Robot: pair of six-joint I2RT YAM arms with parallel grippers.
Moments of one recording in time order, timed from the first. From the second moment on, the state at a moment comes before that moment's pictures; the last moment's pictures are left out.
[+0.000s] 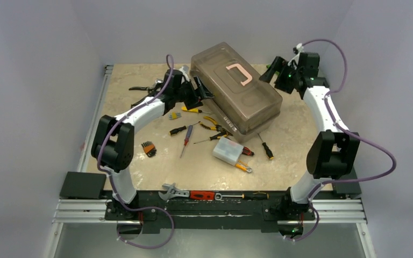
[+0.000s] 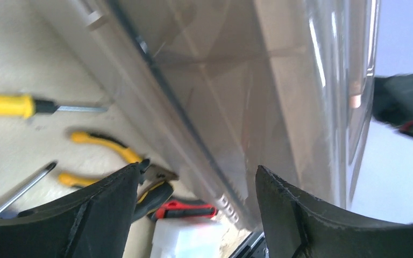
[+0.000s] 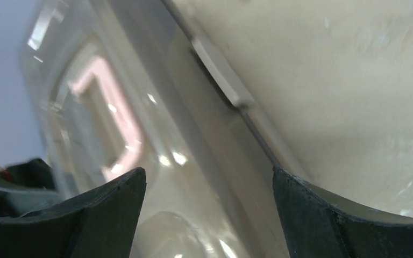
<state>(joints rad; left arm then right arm) -0.39 1.81 1.32 -0.09 0.39 -0.87 -0.03 1.68 1.57 -0.46 -0.35 0.45</state>
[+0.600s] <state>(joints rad) -0.37 1.98 1.43 -0.04 0.35 -0.93 0.07 1.39 1.08 -0.22 -0.44 0.43</state>
